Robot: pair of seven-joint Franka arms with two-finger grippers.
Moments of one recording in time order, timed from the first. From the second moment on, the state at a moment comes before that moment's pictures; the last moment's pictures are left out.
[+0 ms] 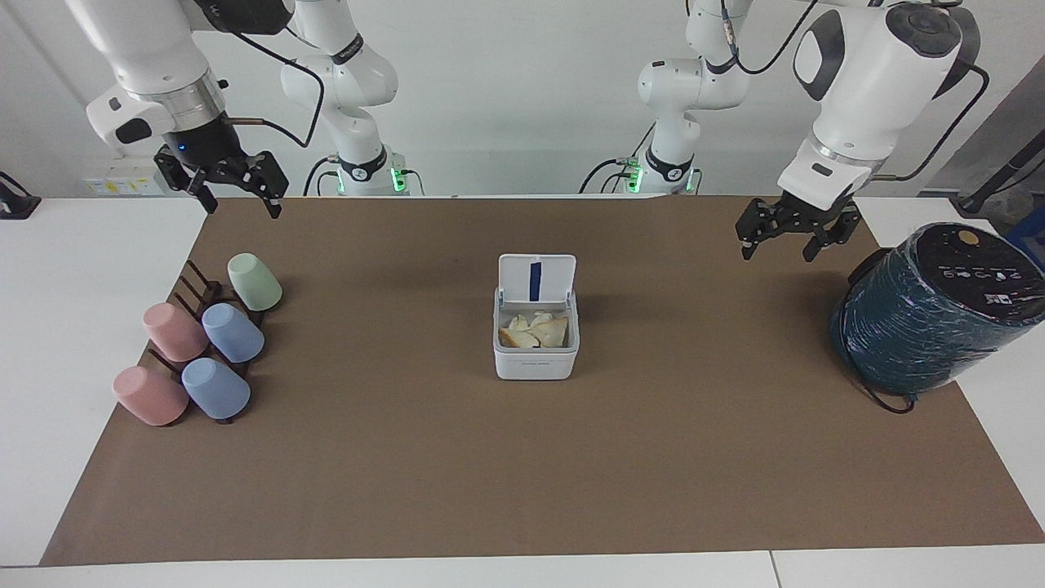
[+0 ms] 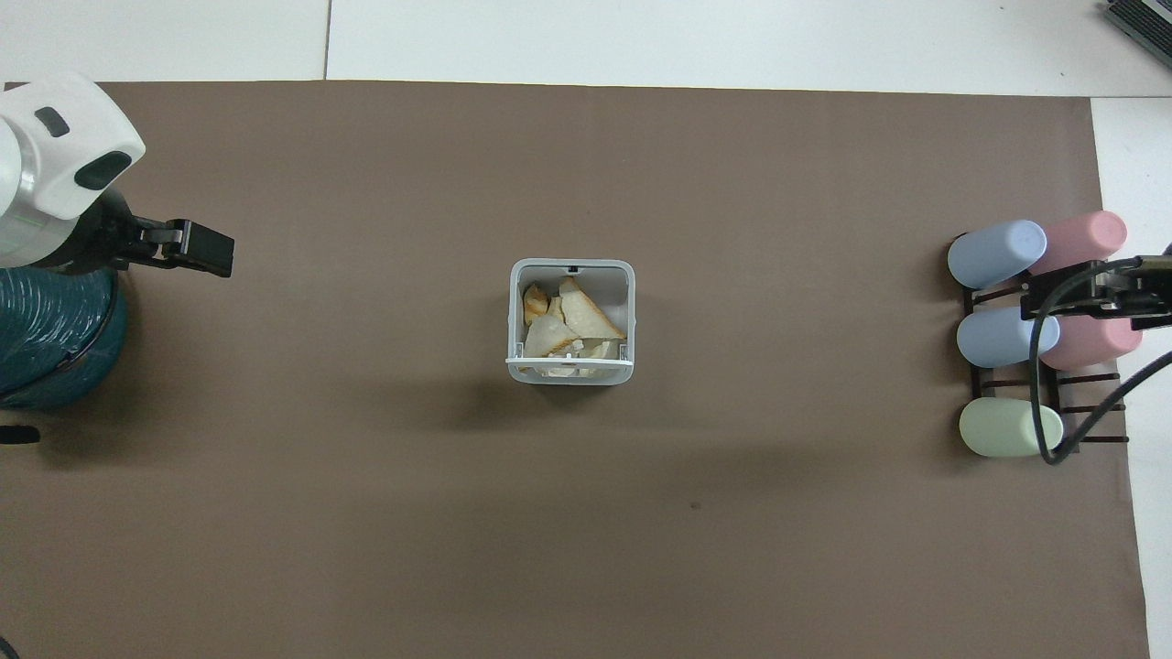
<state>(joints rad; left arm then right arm) -0.11 0.07 -0.04 -1.57 0.01 1.68 -0.01 0.01 -0.06 -0.02 -1.62 -0.02 1.57 0.10</state>
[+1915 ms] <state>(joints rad) -0.26 0.04 -0.05 -1.64 0.00 1.68 -0.31 0.01 -0.06 -0.02 -1.62 -0.02 1.57 0.10</state>
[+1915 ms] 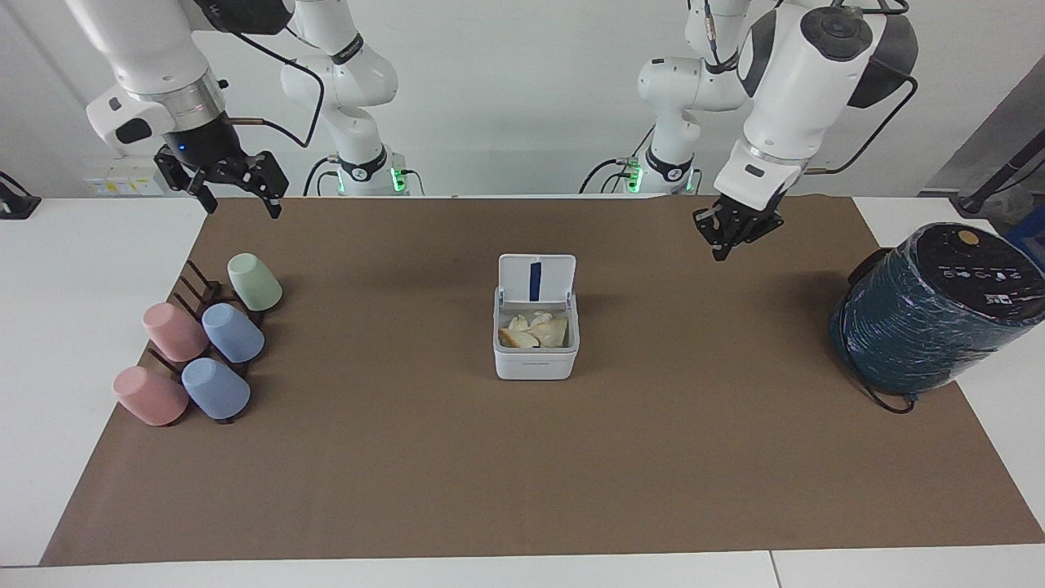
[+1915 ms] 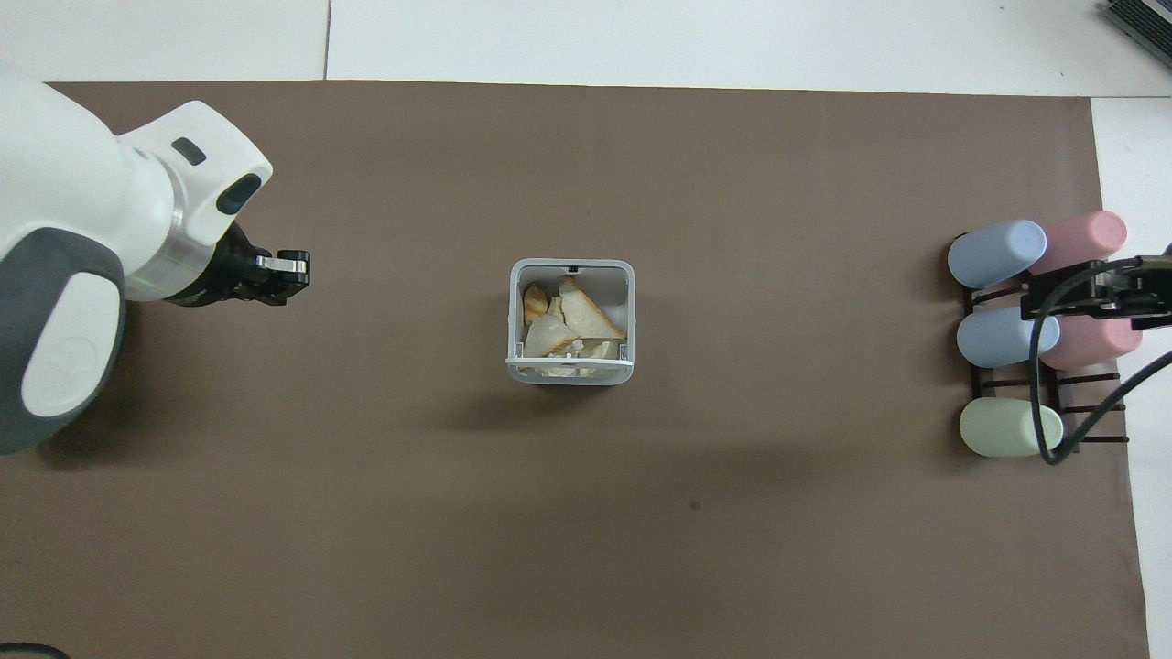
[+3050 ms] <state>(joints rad) -0.56 -0.05 -0.06 -1.93 -0.22 1.99 -0.65 0.01 -0.06 -0.02 -1.62 -0.02 1.57 0.10</state>
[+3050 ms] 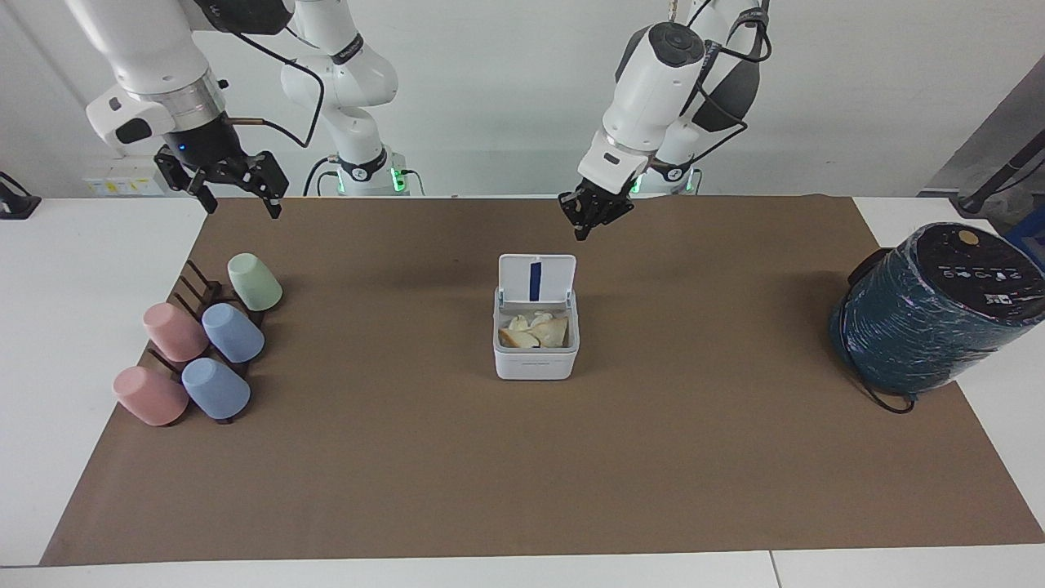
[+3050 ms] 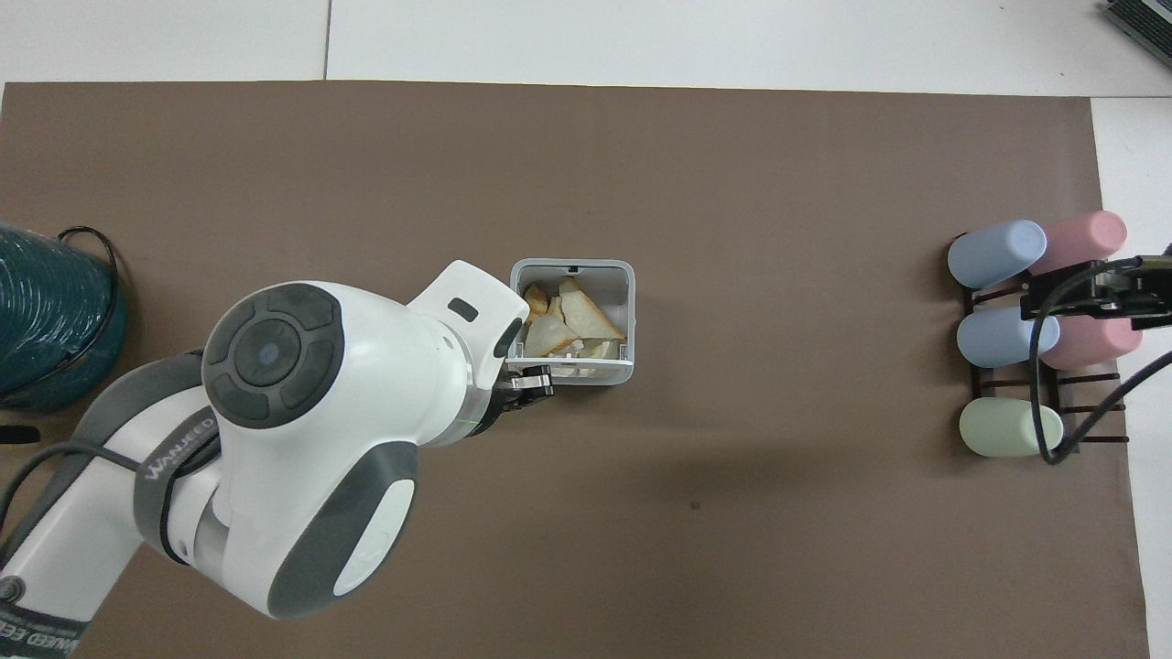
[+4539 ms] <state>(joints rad) -0.60 0.08 -0.04 -2.01 -0.34 2.56 -0.70 0.01 -0.06 -0.02 -1.62 -0.02 1.57 0.10</state>
